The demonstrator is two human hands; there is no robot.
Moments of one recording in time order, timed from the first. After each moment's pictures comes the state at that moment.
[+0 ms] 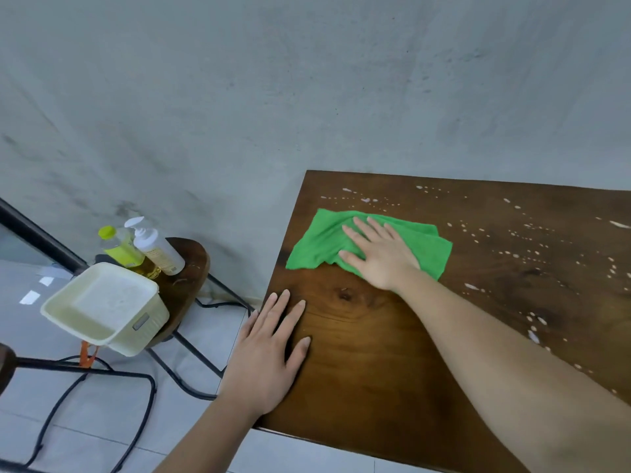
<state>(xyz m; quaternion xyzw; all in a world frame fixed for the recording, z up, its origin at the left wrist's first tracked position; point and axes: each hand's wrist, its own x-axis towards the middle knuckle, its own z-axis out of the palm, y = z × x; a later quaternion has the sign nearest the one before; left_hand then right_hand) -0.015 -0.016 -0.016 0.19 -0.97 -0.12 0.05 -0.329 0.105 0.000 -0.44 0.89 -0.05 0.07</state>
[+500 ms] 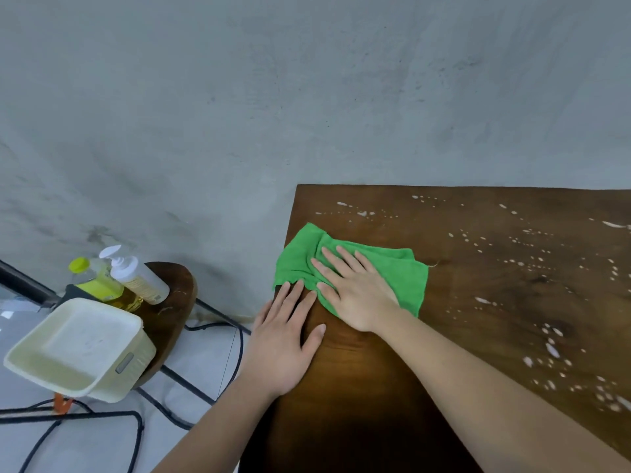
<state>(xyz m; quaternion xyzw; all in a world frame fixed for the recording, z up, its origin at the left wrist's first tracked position) -0.092 -0.063 -0.013 0.15 -0.98 -0.13 0.04 -0.276 0.067 -0.006 -0.48 0.88 -0.06 0.06</state>
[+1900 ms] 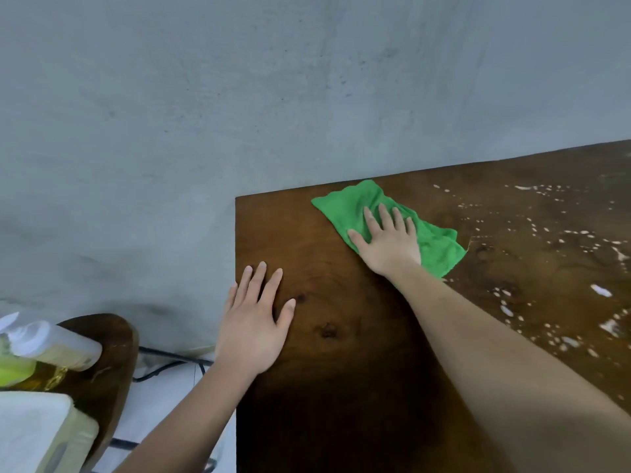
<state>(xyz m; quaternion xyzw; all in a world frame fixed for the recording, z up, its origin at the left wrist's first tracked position) -0.175 -0.105 -0.023 0.11 -0.99 -0.10 0.03 -0.378 0.136 0.010 -0.11 0.99 -0.07 0.06</state>
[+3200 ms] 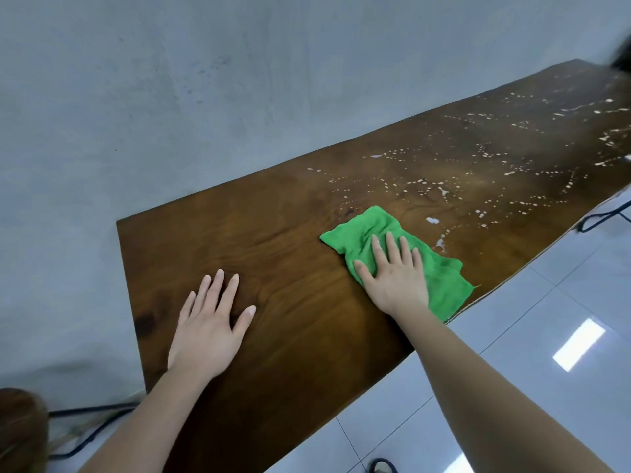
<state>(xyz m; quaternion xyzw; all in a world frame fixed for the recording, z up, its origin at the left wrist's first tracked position) -0.170 -0.028 -0.012 -0.05 -1.00 -0.05 -0.03 -0.213 0.346 0.003 0.08 0.99 -0.09 0.04</state>
